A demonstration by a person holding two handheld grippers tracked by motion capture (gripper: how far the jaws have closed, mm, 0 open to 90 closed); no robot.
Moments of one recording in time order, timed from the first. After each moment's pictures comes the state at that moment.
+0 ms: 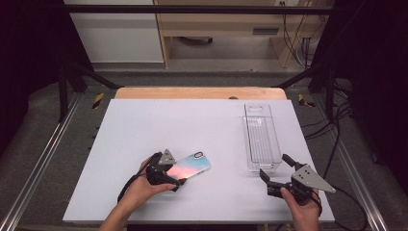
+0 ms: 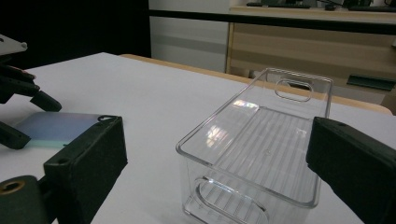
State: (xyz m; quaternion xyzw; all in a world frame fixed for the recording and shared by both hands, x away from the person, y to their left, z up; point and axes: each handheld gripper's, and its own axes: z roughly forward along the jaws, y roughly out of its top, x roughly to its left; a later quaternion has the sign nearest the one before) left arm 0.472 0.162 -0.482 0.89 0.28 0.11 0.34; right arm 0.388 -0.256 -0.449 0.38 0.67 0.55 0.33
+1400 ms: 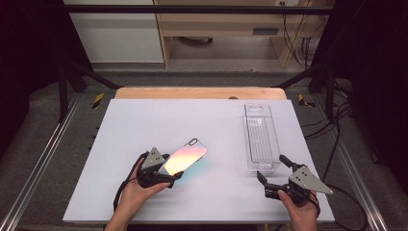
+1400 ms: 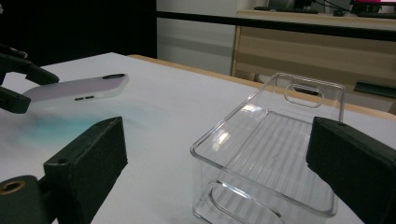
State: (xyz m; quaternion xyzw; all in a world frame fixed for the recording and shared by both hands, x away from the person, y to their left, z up) left arm 0.452 0.183 -0.462 0.82 0.30 0.16 0.46; right arm 0.384 -0.249 -0.448 0.35 0.68 0.56 0.33
